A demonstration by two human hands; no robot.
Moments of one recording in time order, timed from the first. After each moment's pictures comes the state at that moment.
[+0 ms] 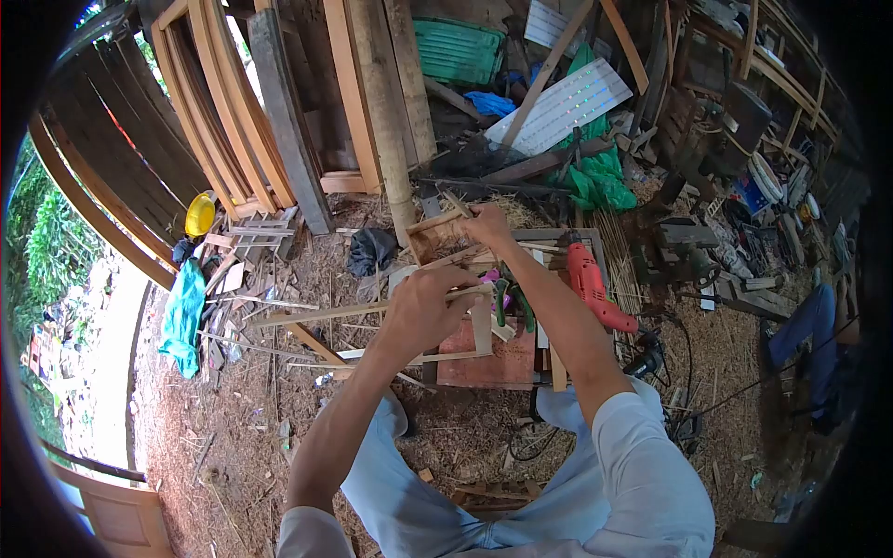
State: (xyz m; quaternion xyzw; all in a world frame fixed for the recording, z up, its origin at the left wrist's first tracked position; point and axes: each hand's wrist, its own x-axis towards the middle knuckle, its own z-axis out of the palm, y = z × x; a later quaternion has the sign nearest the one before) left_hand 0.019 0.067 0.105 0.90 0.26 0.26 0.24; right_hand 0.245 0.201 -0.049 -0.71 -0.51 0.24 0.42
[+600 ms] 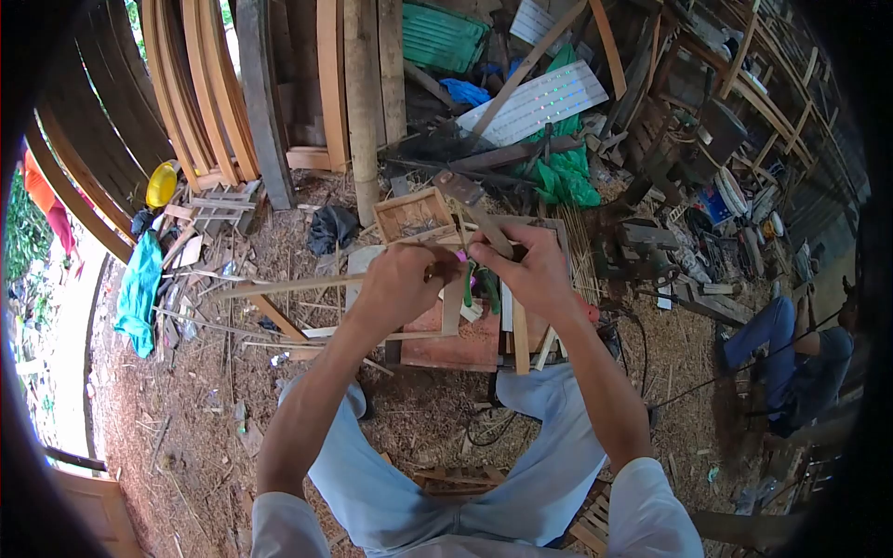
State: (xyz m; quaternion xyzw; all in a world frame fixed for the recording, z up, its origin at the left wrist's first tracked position) left_hand 0.017 0.071 0.095 0.89 0.25 0.29 0.26; right_hand 0.194 -0.018 0.112 -0.62 -0.58 0.21 0.49
